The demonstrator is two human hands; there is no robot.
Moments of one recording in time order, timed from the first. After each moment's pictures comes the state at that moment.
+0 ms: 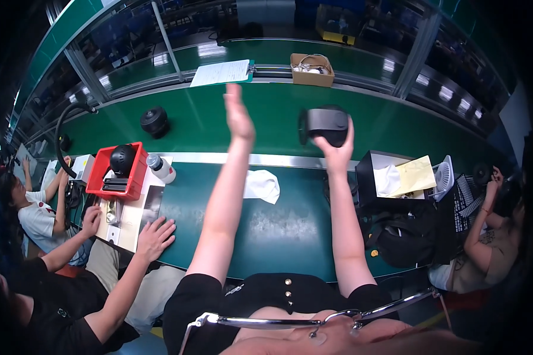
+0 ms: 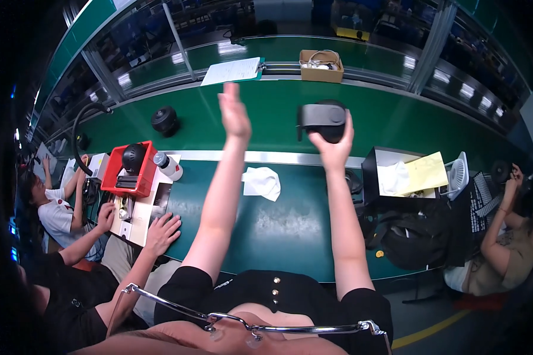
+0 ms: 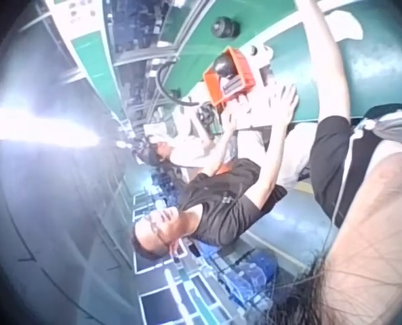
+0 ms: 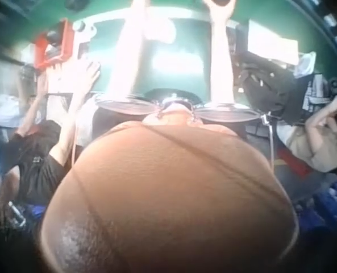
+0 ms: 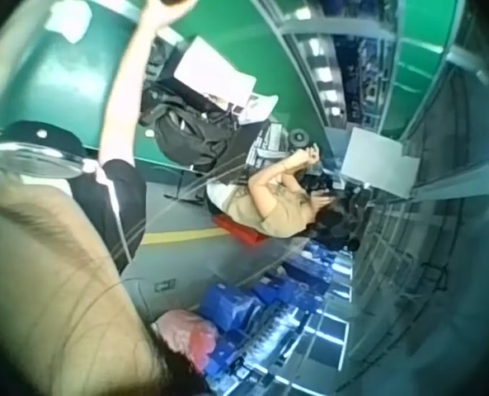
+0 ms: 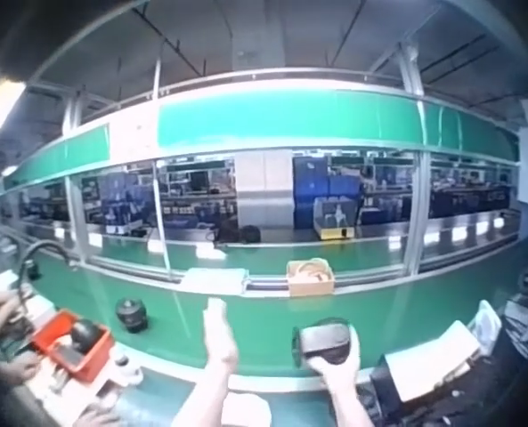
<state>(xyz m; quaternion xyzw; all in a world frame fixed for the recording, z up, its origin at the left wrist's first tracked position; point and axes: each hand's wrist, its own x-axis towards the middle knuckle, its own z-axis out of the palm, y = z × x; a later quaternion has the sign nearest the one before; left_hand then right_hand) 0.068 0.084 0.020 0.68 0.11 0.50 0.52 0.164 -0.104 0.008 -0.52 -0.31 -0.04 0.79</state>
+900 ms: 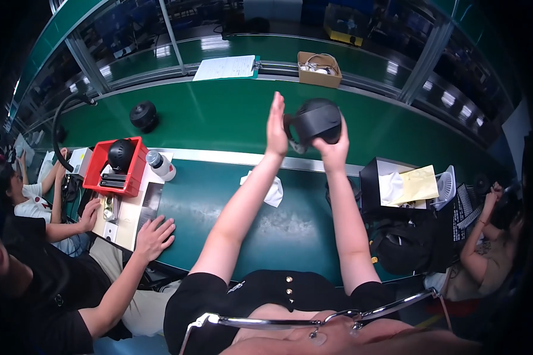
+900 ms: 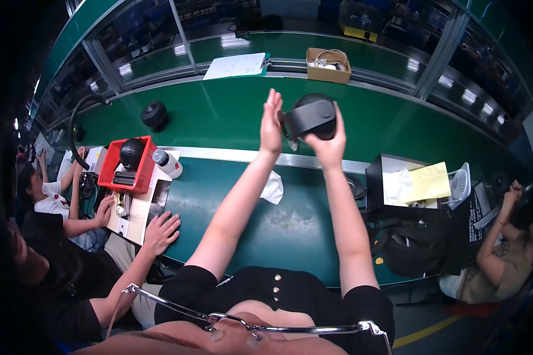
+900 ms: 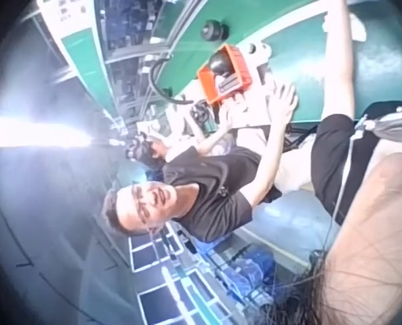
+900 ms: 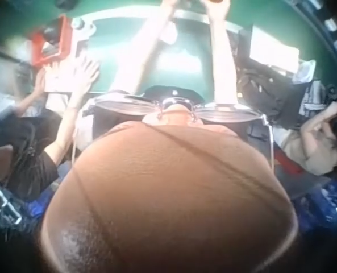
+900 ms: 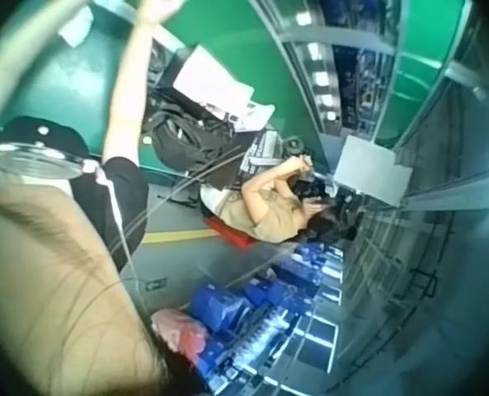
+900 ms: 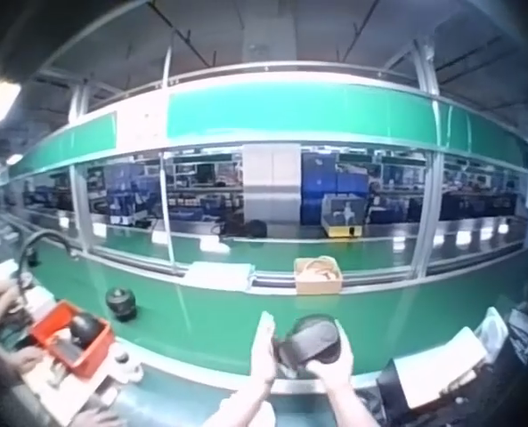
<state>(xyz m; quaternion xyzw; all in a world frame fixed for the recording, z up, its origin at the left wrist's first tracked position) 0.099 0.055 -0.002 0.50 0.08 0.52 0.69 0.172 -0.084 0.009 -0.52 -0.38 0.00 0.76</state>
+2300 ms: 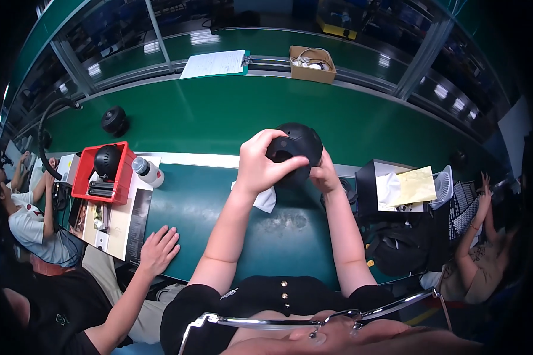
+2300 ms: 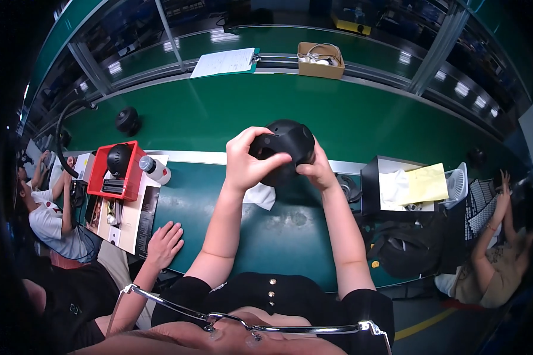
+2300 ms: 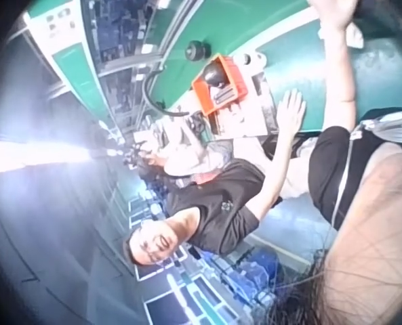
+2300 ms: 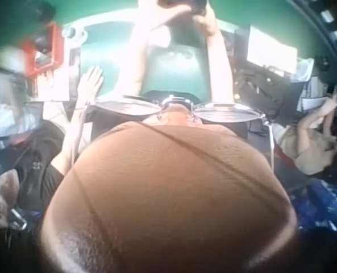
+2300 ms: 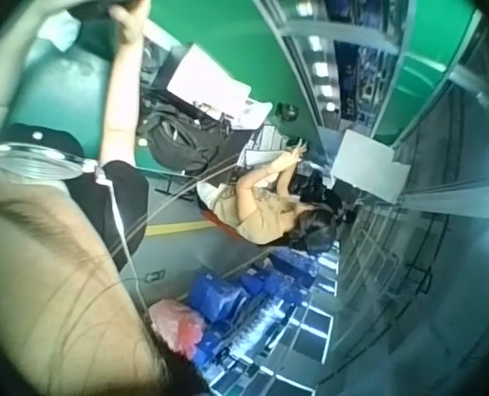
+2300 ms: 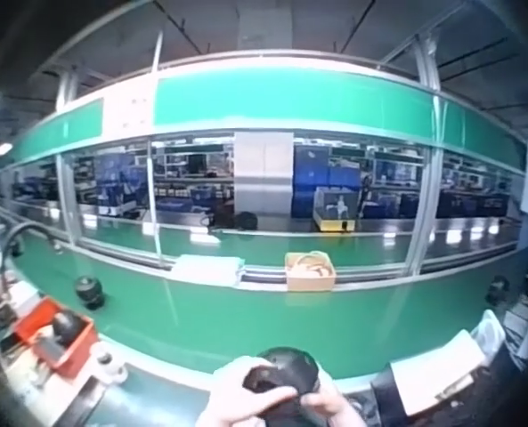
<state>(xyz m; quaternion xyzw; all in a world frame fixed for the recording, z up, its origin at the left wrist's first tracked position) 0.017 -0.001 0.063 0.78 0.07 0.49 0.38 0.162 -0.103 -0.011 -0.38 -0.39 0.41 0.73</state>
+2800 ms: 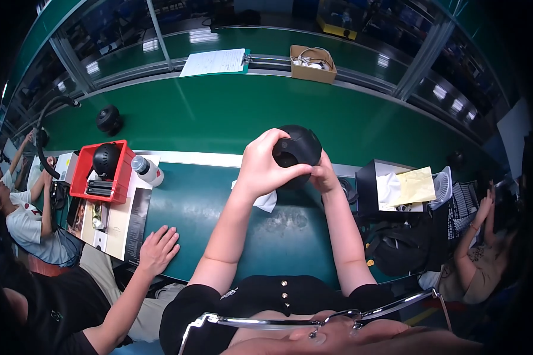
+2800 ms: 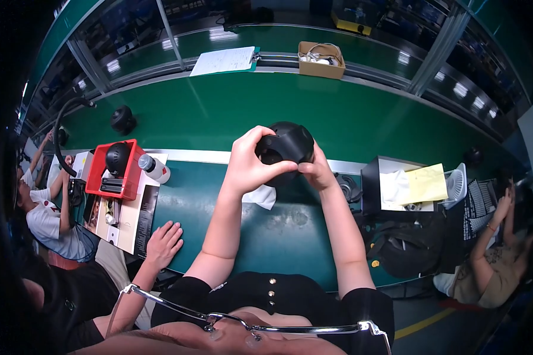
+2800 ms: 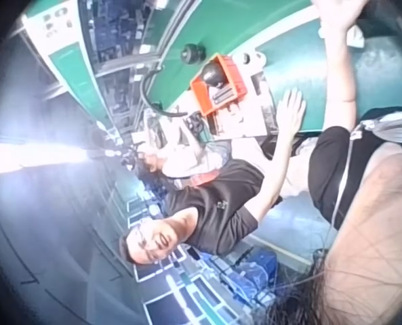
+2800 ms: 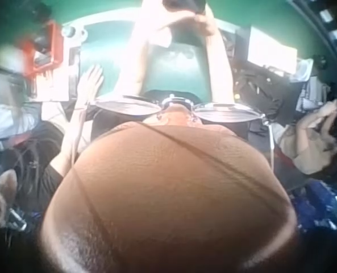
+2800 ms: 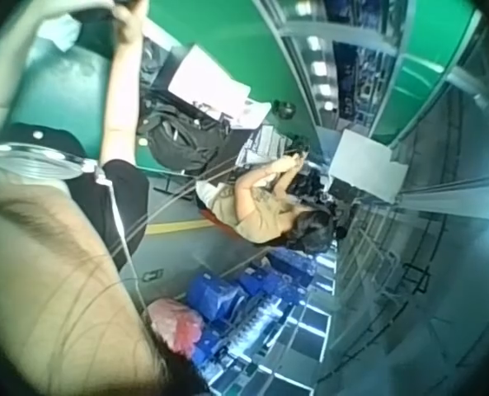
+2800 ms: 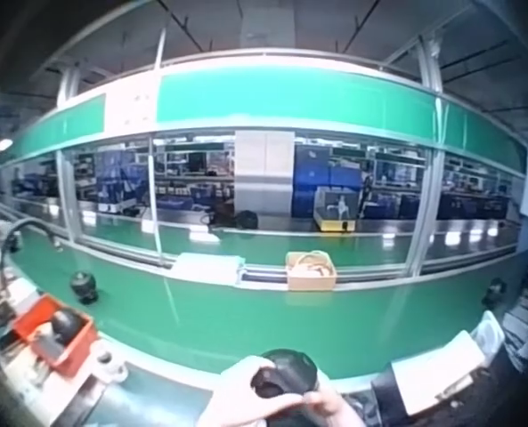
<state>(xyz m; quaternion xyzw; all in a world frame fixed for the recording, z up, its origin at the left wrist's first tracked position) 0.014 -0.004 0.066 0.80 0.07 0.43 0.42 0.157 -0.101 -0.011 -0.39 -0.38 0.42 0.73</state>
